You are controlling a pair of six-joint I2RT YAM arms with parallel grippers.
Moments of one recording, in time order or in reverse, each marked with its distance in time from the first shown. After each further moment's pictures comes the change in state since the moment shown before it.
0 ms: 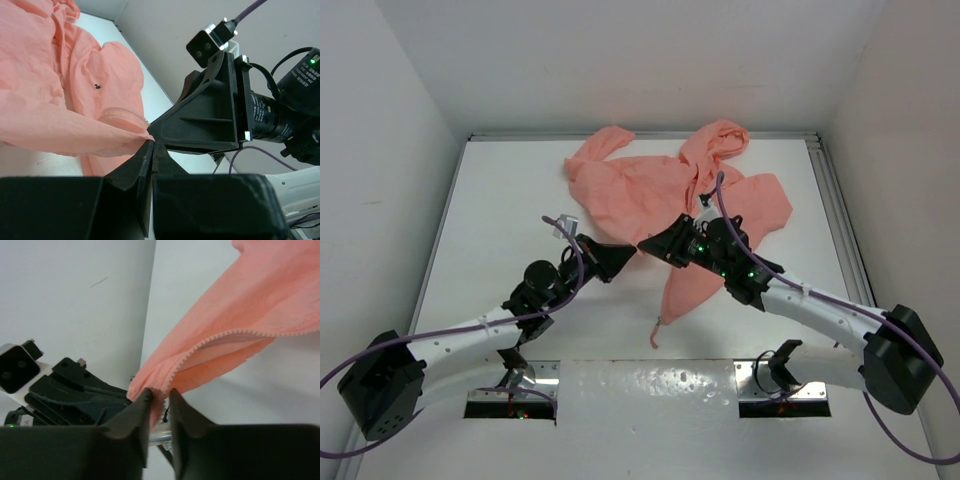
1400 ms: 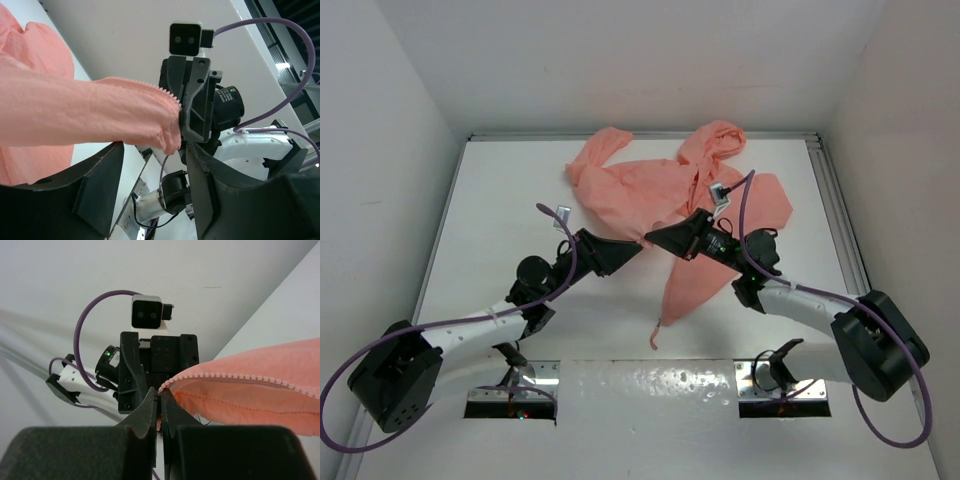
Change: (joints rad) left arm 0.098 0.101 -0.002 0.235 0.243 -0.352; right arm -0.163 0.109 -0.198 0.917 -0.424 0.023
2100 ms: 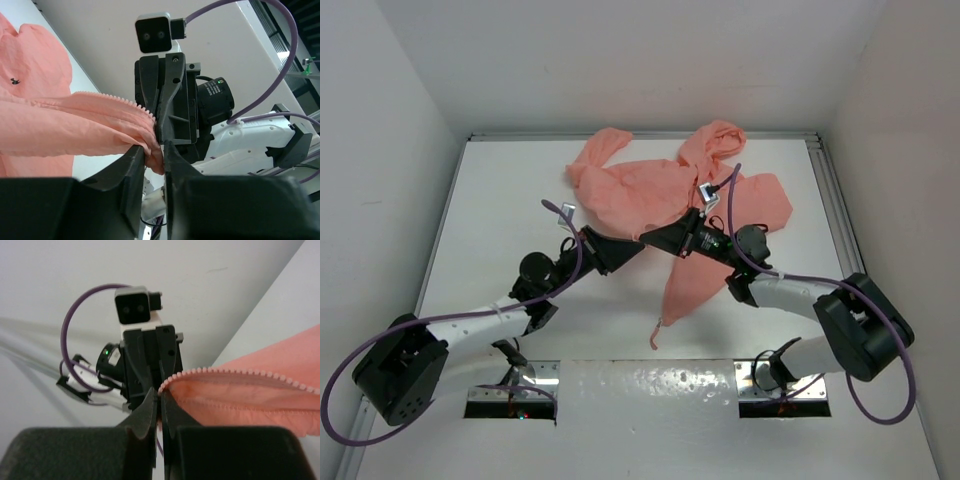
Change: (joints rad) left arm 0.000 0.047 0.029 0.032 0.029 0.034; right arm -0.002 0.119 0.026 0.051 -0.066 0.128
